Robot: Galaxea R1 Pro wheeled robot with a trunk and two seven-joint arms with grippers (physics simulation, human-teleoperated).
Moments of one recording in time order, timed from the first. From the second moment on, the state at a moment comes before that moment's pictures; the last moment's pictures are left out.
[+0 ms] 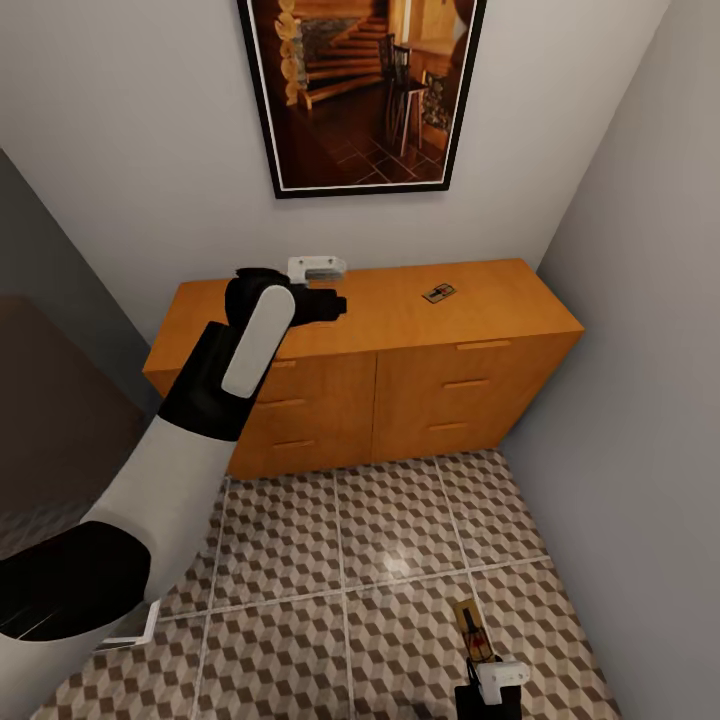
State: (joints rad) left arm -1.26 -0.14 -0.36 -1.28 0.70 1.02 0.67; right arm -0.42 0.05 0.77 -0.02 -0.61 -0.71 -0.16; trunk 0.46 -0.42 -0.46
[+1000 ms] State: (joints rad) left arm -1.27 -0.10 -0.47 -1.41 0.74 1.02 0.67; right arm -0.42 0.04 0.77 -0.02 -0.75 -0.82 -0.10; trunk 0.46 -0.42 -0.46
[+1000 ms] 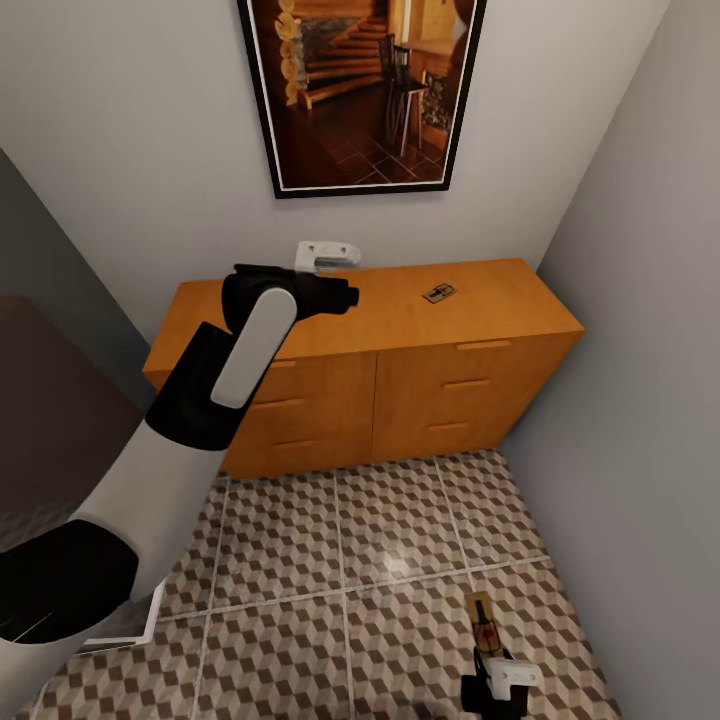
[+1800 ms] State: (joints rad) left arm -1.26 -0.09 -0.47 -1.46 0.74 1.02 0.67; right arm -0.42 0.05 0.77 -0.02 -0.76 -0.82 -0.09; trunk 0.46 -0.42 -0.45
